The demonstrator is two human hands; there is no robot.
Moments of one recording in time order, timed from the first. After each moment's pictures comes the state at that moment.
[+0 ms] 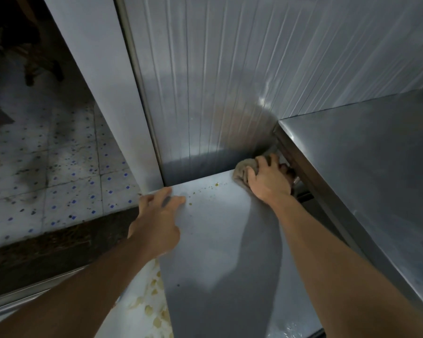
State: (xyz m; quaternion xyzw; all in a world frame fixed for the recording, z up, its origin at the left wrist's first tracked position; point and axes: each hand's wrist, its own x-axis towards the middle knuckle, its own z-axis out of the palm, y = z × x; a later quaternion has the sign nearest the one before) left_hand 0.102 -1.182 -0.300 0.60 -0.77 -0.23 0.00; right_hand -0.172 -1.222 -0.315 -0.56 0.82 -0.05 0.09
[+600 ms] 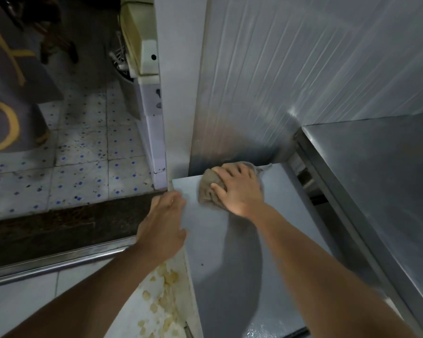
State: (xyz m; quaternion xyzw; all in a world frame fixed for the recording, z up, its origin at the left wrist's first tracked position) left_hand 0.143 -1.144 -0.290 0.58 -0.77 -0.25 0.11; right_hand -0.064 -1.204 -0.313 -0.74 0.67 -0.02 0.04
